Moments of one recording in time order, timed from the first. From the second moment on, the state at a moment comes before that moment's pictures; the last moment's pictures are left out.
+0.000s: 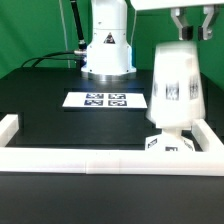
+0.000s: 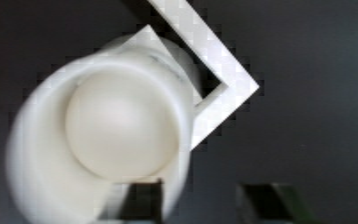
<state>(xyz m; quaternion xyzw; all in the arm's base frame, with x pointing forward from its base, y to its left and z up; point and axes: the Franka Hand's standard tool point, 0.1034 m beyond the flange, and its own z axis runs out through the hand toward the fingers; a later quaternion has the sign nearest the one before) 0.624 0.098 0.195 -0.93 0.37 0.02 0.07</state>
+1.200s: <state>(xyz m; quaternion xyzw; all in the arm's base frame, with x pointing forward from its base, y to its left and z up) 0.624 0.098 0.195 -0.93 0.37 0.02 0.07</state>
